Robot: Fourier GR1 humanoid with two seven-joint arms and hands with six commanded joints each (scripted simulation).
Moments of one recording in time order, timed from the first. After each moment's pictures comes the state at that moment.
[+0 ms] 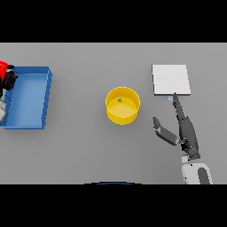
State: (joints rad) left arm -0.57 0.80 -0.51 -1.15 0.03 0.50 0.61; right arm 0.11 -0.08 0.12 -1.67 0.25 -0.04 -0.14
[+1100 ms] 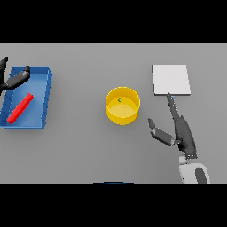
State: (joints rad) left arm -0.55 0.90 -0.55 -1.25 0.20 0.26 0.54; right arm 0.10 -0.10 0.17 -1.70 0.33 -0.04 -0.09
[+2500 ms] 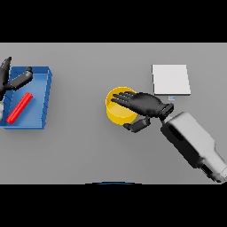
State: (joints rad) left arm -0.56 0.88 -0.57 -1.24 0.19 0.26 0.53; right arm -0.55 -0.36 0.56 -1.31 0.74 0.41 -0.17
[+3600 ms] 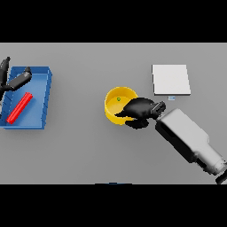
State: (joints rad) left arm -0.54 0.89 -0.56 -1.25 0.21 0.26 0.52; right arm -0.64 -0.35 0.67 -1.18 0.80 0.55 -0.20
